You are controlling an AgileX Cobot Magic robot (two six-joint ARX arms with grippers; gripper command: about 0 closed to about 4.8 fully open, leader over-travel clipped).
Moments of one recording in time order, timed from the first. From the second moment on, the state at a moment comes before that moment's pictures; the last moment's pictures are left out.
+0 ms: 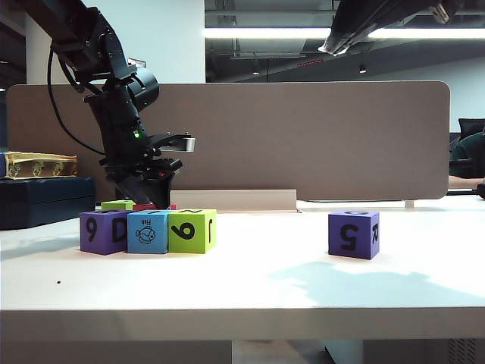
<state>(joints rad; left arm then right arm) -0.26 2.15 1.79 -0.65 0.11 0.39 0.57 1.20 1.17 -0.84 -0.33 0.05</state>
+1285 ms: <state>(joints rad) -0.12 1.94 1.77 -0.97 0.03 0.23 0.57 1.20 1.17 -0.83 -0.33 0.05</state>
